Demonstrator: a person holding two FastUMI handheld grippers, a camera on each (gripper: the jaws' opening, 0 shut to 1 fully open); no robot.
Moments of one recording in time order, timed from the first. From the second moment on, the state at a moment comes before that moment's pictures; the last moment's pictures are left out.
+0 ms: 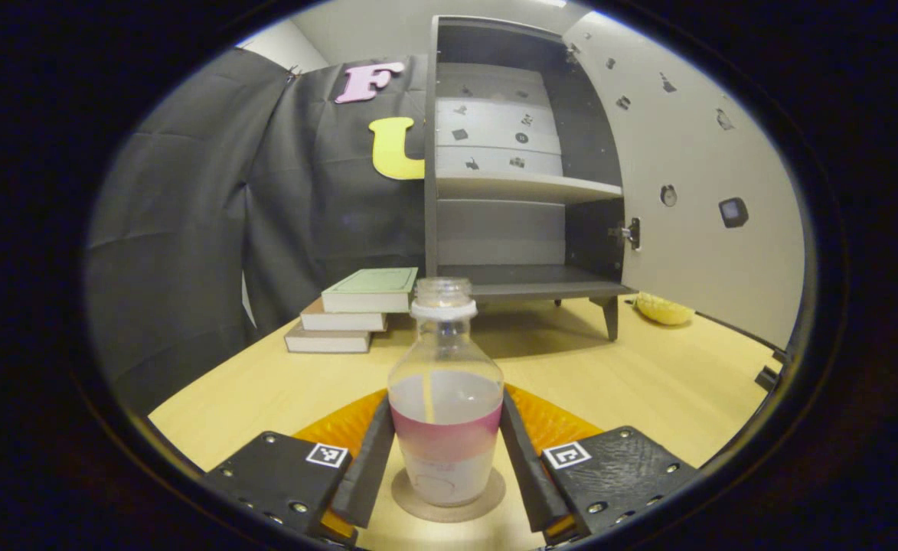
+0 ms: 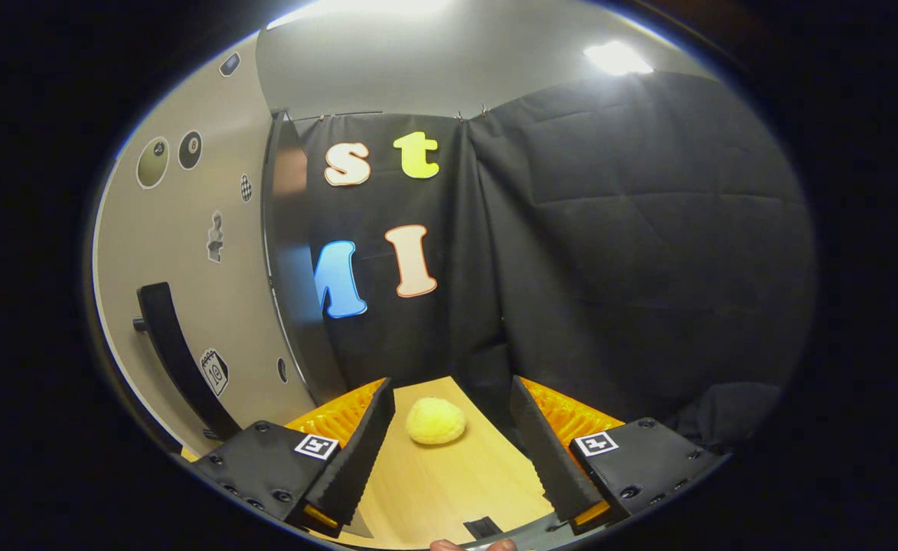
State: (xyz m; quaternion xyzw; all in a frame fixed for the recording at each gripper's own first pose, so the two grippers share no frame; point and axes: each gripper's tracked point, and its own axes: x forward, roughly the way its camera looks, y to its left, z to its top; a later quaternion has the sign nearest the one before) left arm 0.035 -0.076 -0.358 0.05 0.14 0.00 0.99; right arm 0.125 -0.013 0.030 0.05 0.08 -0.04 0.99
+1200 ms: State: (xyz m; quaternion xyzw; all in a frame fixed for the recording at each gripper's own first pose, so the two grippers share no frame) left arm 0.036 -0.097 -0.235 0.05 0.11 0.01 0.99; right arm 0.159 -0.039 -0.033 0.11 0.12 -0.05 0.98
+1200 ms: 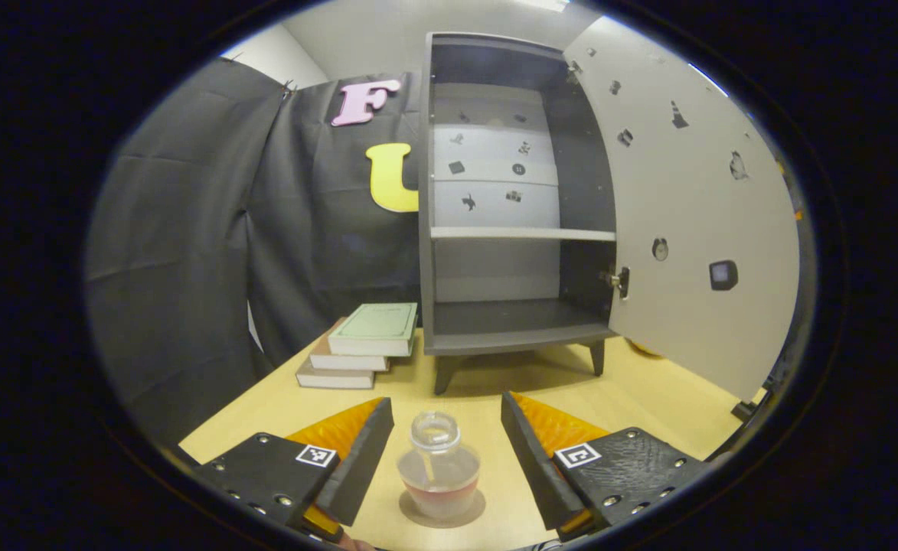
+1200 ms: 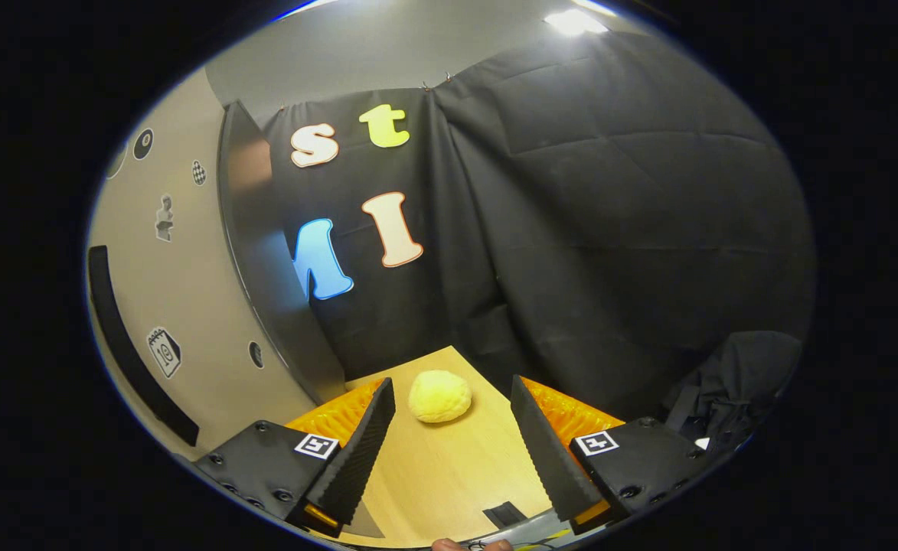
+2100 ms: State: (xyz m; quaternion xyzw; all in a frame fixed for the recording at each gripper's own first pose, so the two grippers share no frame) left arm 0.065 -0.154 0.003 0.01 0.04 0.02 1.00; right arm 0.221 0.008 0.011 0.07 0.06 0.05 0.99
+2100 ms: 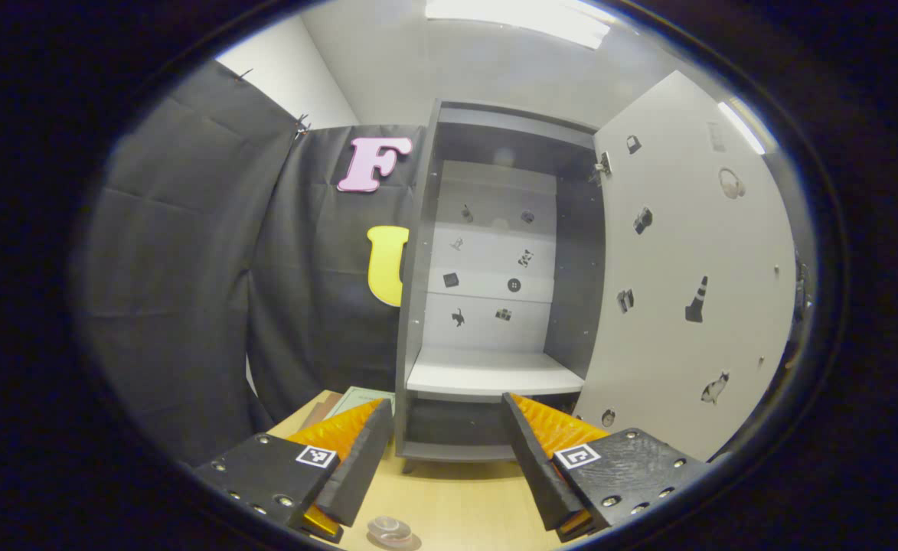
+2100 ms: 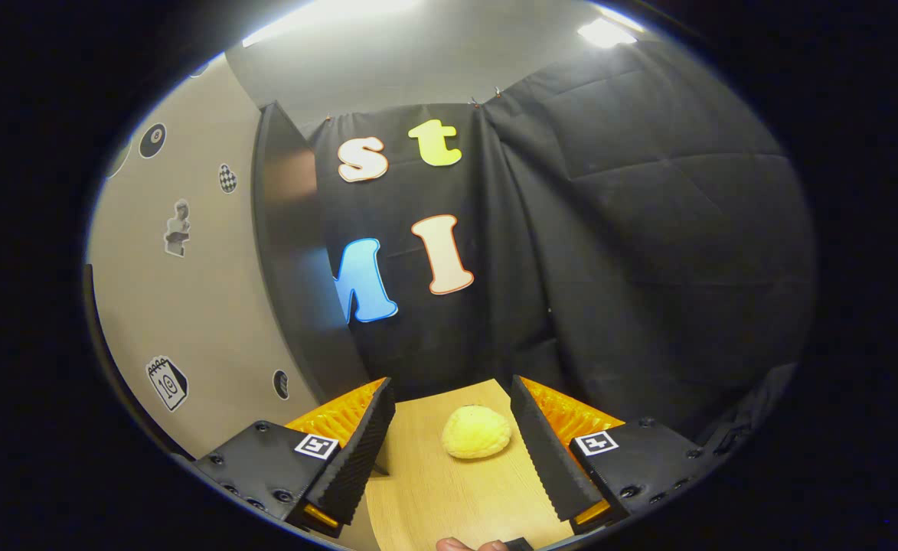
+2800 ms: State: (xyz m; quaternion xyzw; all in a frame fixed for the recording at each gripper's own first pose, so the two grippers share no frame) left arm 0.074 -0.106 0.025 0.01 0.03 -0.06 1.00; right arm 0.130 0.060 0.085 0.07 0.03 0.07 1.00
